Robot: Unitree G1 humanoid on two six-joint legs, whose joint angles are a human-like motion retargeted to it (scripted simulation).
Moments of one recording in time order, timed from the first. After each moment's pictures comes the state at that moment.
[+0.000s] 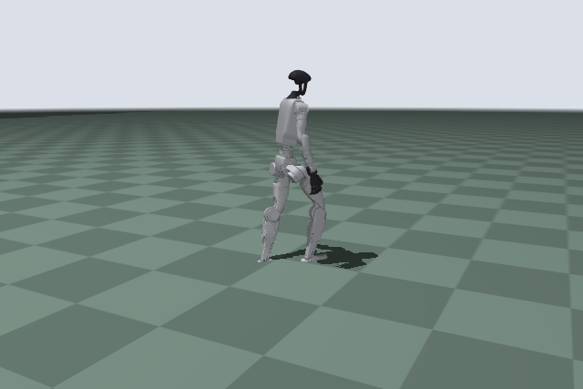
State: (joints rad) left arm -0.12 0.20 -0.14 1.25 0.02 -0.08 -0.09; right arm -0.10 -0.26 0.19 1.23 0.02 -0.07 0.09; waist -0.11 -0.02 0.16; left_leg 0.21 -0.27 -0.05 0.04 -0.37 0.14; right_leg -0.58 -0.03 0.07 0.81 -0.50 0.06
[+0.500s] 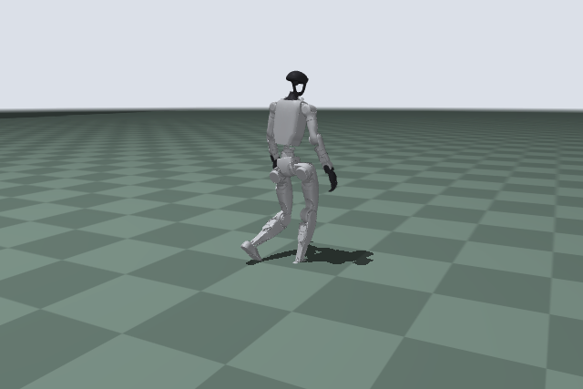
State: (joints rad) left arm -0.16 0.26 -0.08 1.20 -0.03 -0.13 -0.07; right arm -0.05 -0.38 0.12 1.15 -0.01 -0.10 0.08; waist -0.01 0.26 0.10; left_leg -0.23 0.18 -0.13 1.31 -0.37 -0.12; right_leg -0.30 0.24 -0.06 0.55 -0.43 -0.07
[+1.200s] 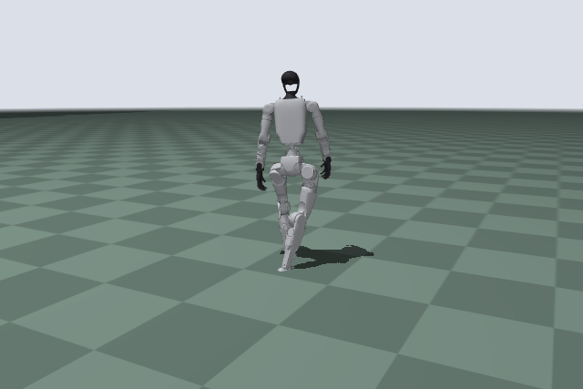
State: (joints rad) left arm -0.02 0.22 -0.02 1.35 -0.02 -0.04 -0.08; right arm -0.20 -0.26 0.25 1.01 -0.07 -0.11 0.09; waist 0.19 -0.02 -0.04; left_leg -0.76 0.20 0.25 0.74 -0.45 0.06; right_leg 0.11 0.13 -0.43 0.07 -0.46 -0.03
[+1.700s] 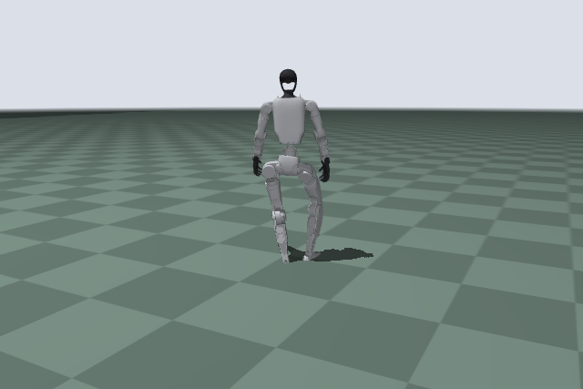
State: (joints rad) left arm -0.26 0.30 -0.06 1.06 -0.05 -0.10 0.03; right arm -0.12 -0.28 0.22 1.11 -0.09 -0.07 0.07; waist -0.03 -0.15 0.03; left_leg -0.12 -0.29 0.06 0.21 -0.48 0.18; right_leg -0.61 -0.40 -0.27 0.99 -0.58 0.00
